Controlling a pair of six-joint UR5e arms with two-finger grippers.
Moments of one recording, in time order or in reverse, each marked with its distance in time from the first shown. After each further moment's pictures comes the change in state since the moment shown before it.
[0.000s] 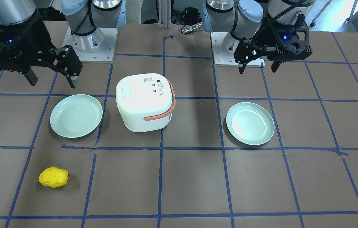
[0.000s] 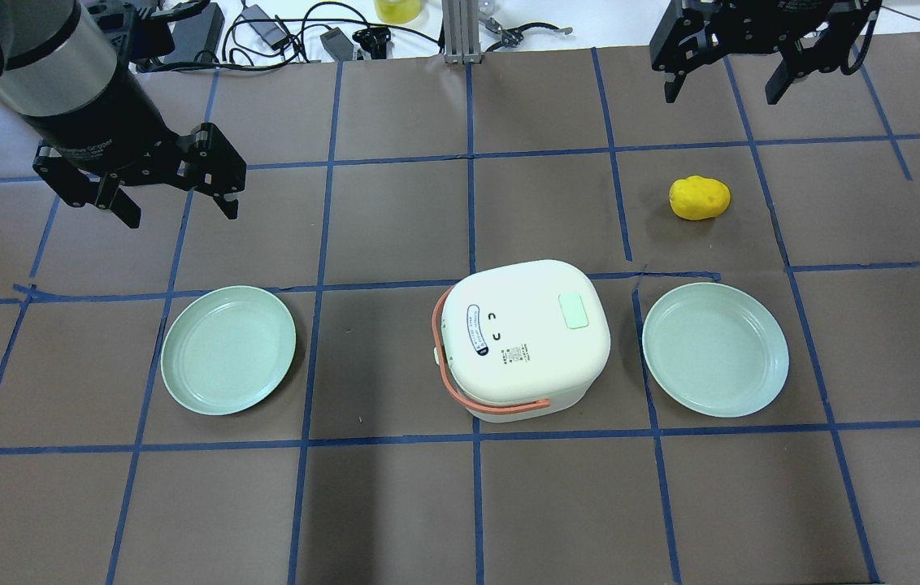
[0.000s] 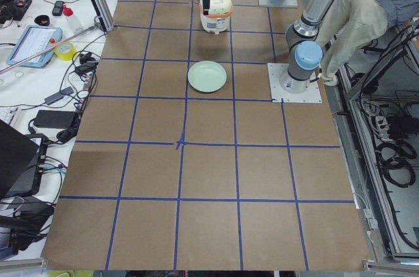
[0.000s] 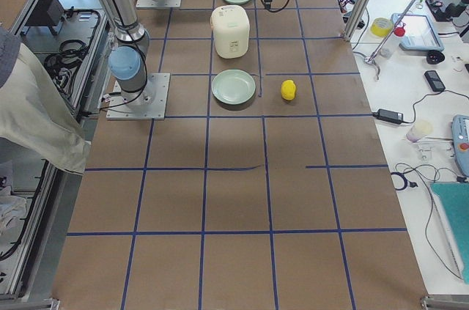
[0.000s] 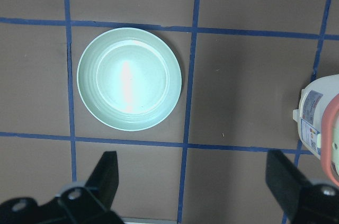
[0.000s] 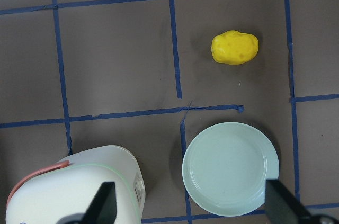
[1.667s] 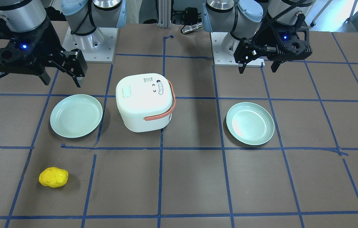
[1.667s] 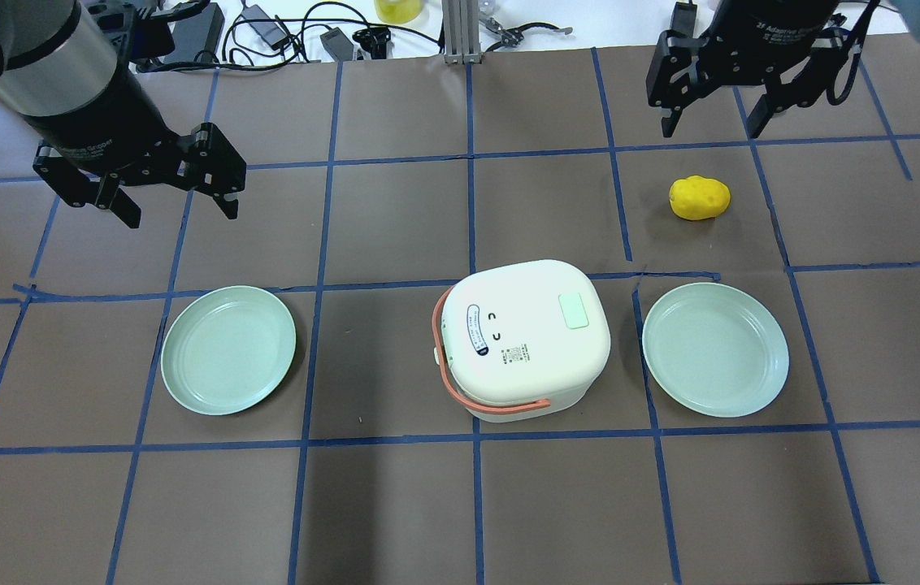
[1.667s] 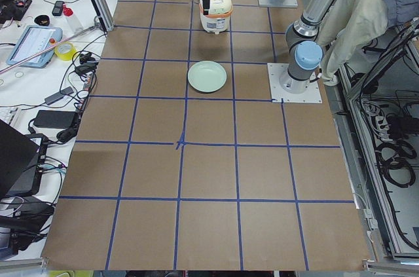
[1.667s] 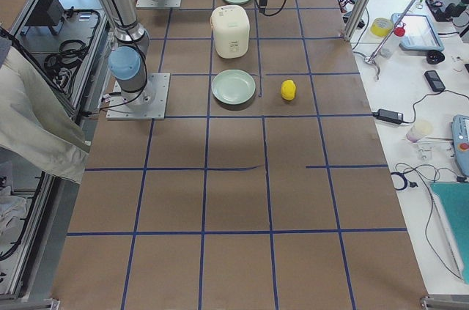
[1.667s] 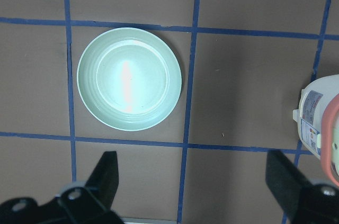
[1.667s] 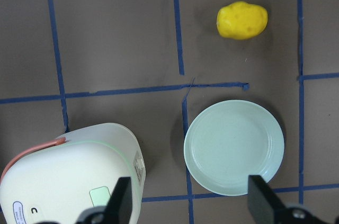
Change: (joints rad) left arm 0.000 0.000 0.000 0.000 0.000 0.000; right arm 0.029 -0.010 0.055 0.049 0.000 0.004
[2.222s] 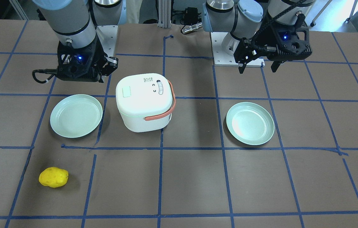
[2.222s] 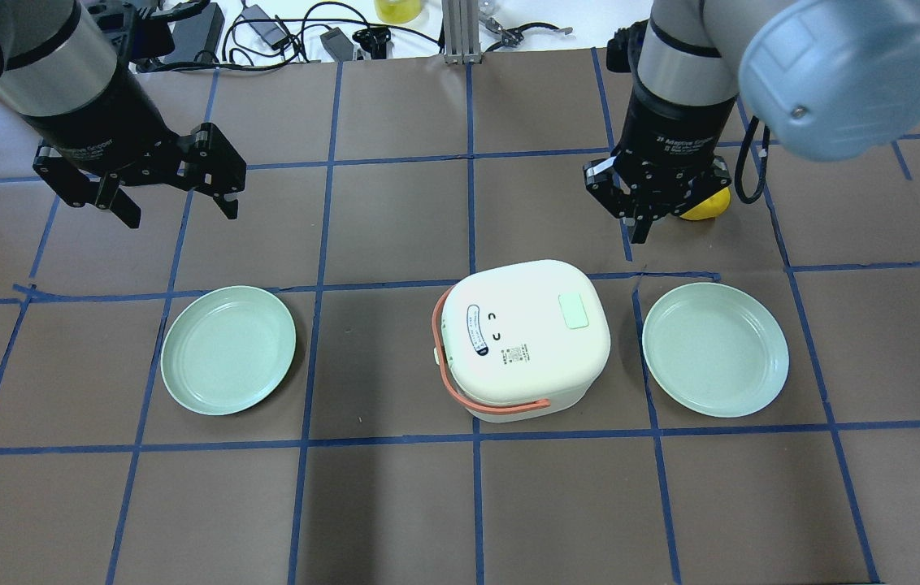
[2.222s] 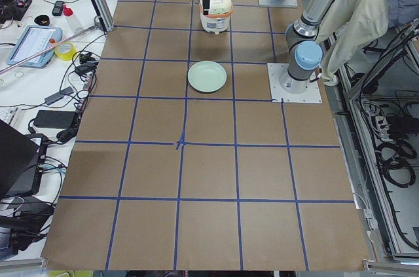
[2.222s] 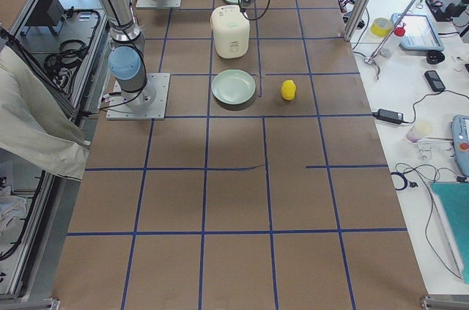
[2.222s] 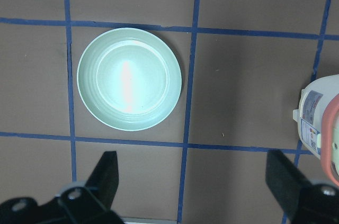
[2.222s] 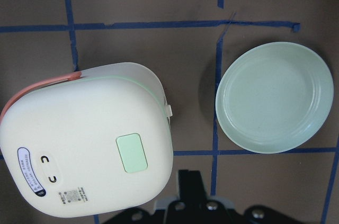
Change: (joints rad) left arm 0.000 0.000 0.000 0.000 0.000 0.000; right arm 0.121 -0.004 0.133 0.021 0.014 0.076
